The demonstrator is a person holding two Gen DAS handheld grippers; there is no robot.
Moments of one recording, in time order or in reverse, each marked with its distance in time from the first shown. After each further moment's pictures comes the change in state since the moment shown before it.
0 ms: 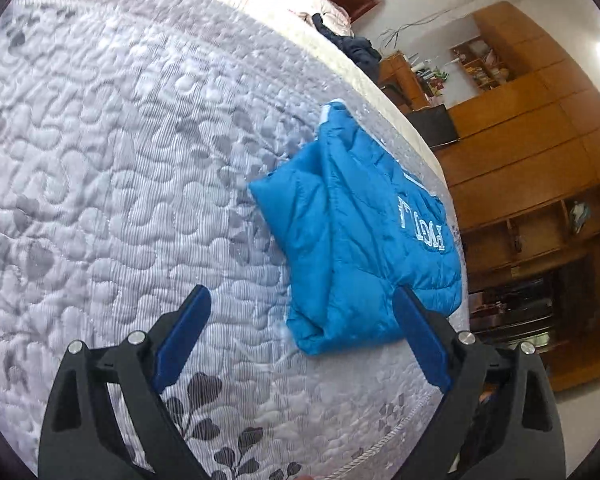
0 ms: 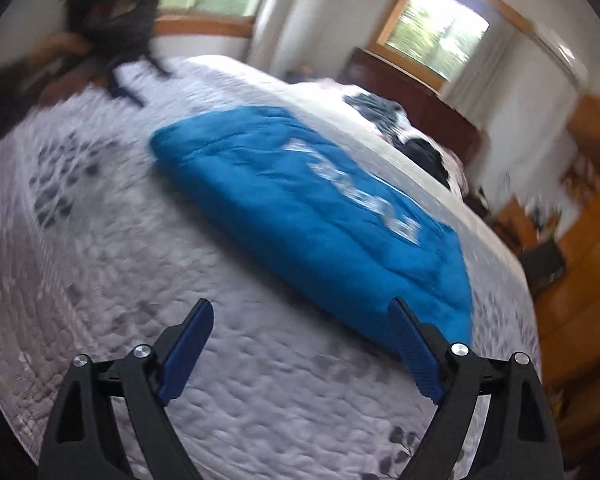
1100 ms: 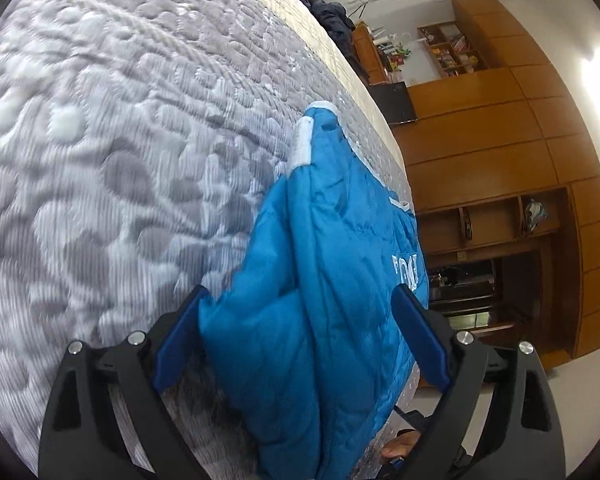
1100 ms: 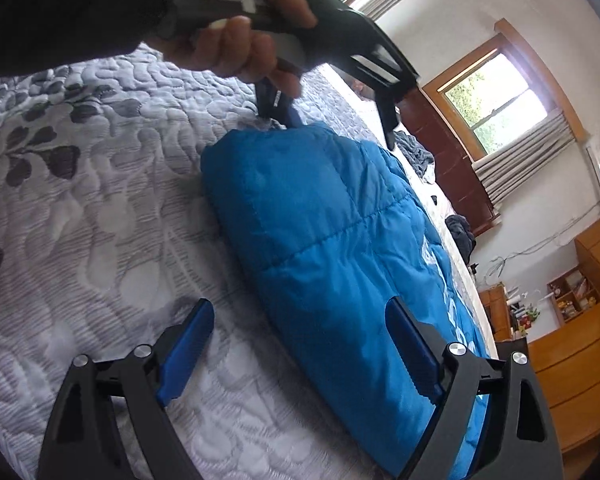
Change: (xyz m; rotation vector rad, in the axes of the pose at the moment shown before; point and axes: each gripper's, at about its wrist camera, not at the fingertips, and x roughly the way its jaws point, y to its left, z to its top) left arm 0.154 -0.024 0.114 0.028 0.170 -0.205; right arm 0.140 0.130 0.101 -0.330 -0.005 -0.100
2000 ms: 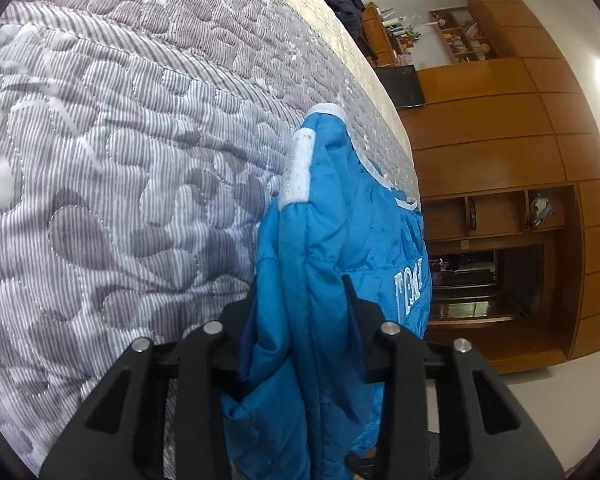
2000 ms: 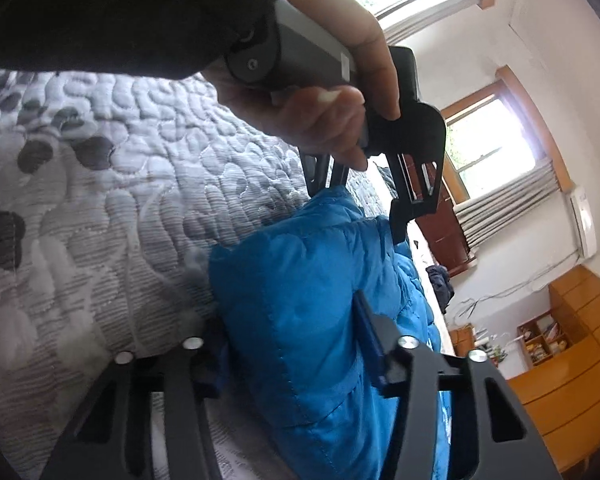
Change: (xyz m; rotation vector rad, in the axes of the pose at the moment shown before) left arm 0.050 -0.010 0.053 -0.027 0.087 0.021; right arm 0.020 0.037 0.056 -0.098 -0.086 -0.112
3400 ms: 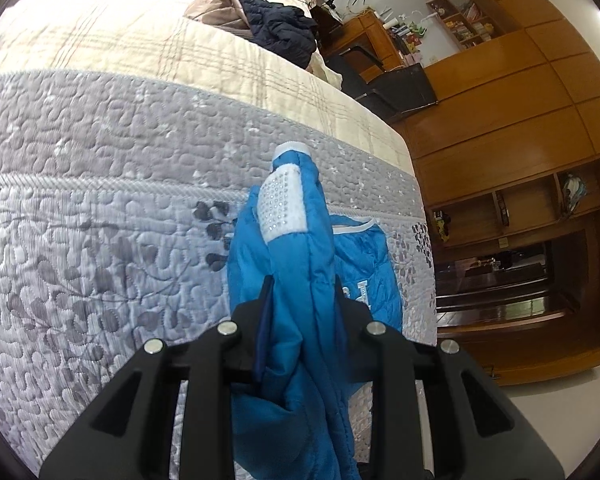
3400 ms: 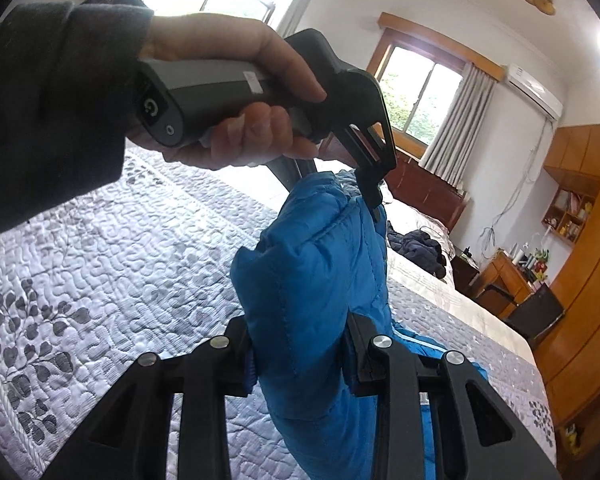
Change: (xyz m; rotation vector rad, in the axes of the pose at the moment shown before) left arm -0.012 -0.203 0.015 0.115 -0.076 0.219; right arm -0.085 -0.164 -0.038 0.558 -0.149 0.044
